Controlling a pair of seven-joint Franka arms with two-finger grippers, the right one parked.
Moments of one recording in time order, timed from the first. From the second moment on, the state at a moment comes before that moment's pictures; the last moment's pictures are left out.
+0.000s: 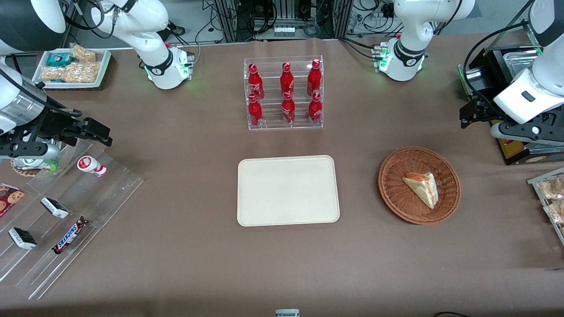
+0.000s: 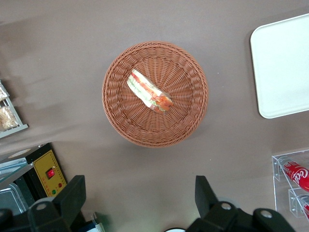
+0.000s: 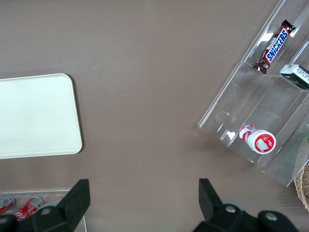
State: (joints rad) arm -0.09 -0.02 -0.01 -1.63 0.05 1.54 0.11
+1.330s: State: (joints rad) arm -0.08 0.10 0.01 -1.93 0.05 1.91 0.03
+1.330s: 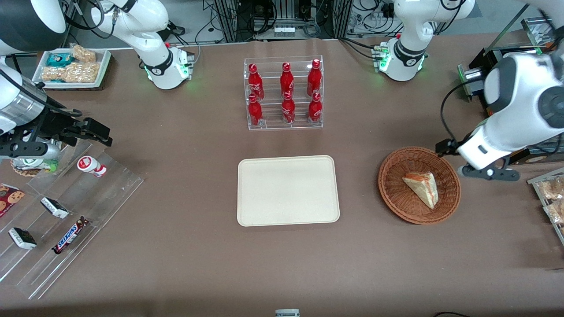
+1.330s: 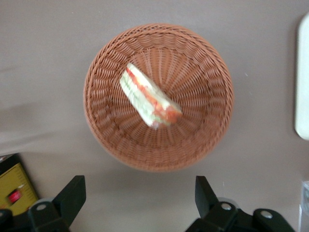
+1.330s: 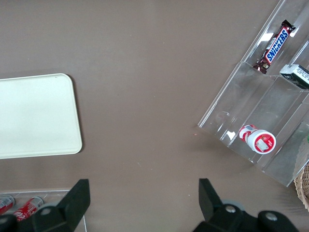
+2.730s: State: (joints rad) arm -0.08 0.29 0.01 -2.21 0.05 2.52 -0.89
